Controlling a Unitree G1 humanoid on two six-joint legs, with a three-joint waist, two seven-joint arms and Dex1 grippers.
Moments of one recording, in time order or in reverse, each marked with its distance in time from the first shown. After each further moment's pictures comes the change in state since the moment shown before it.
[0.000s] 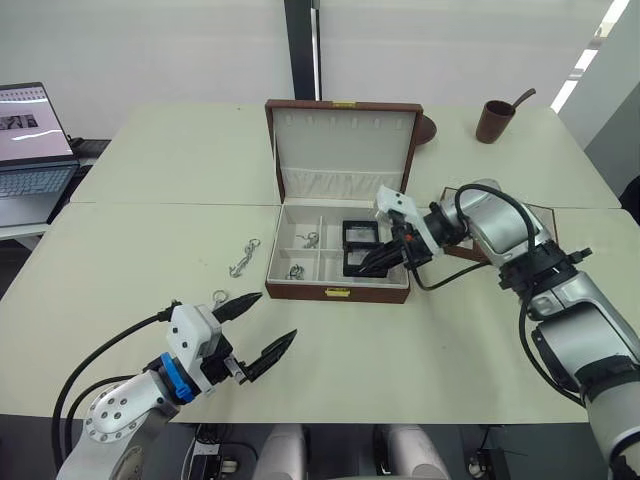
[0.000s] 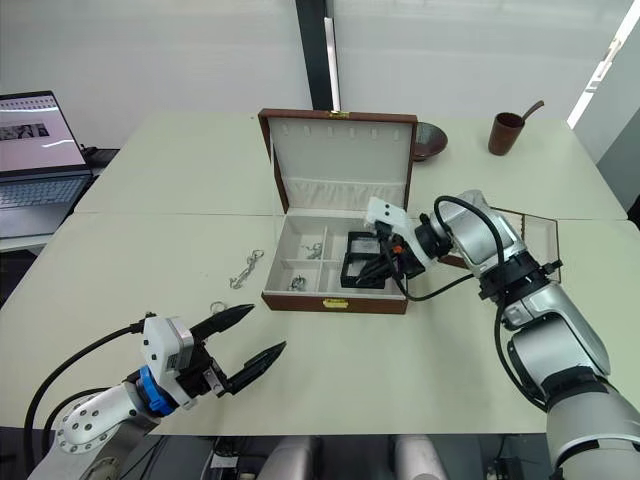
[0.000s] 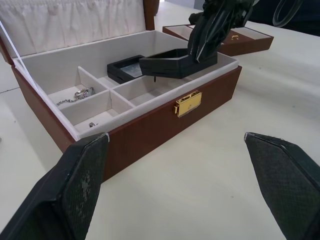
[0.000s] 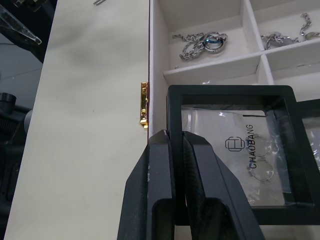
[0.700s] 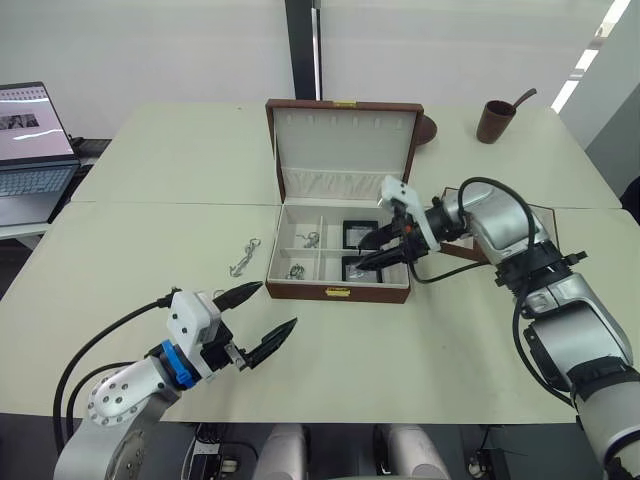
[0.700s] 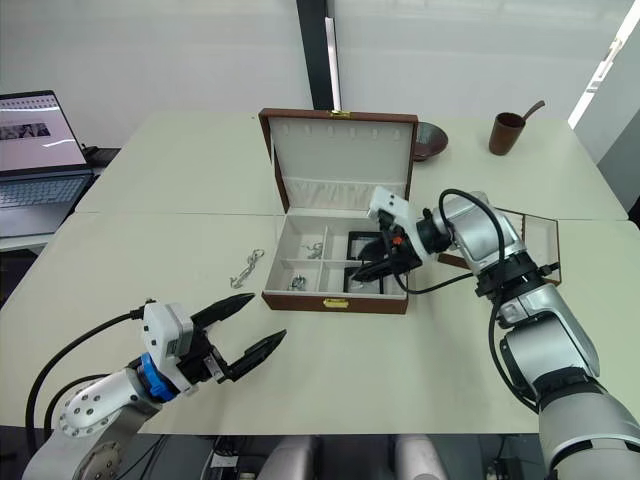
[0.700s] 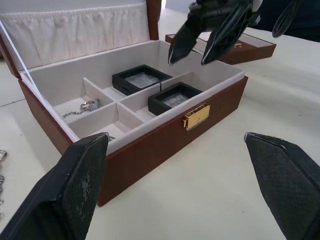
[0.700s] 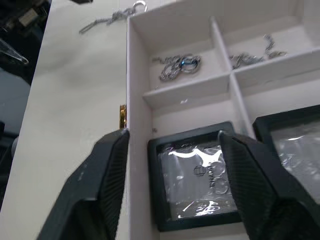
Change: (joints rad) left arm -0.116 0.048 0.011 0.058 -0.047 0.064 -0.016; right arm 0.004 0.030 -0.193 0.037 0.063 -0.014 -0.065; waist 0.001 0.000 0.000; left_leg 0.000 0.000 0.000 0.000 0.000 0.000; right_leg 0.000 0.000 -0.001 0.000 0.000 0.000
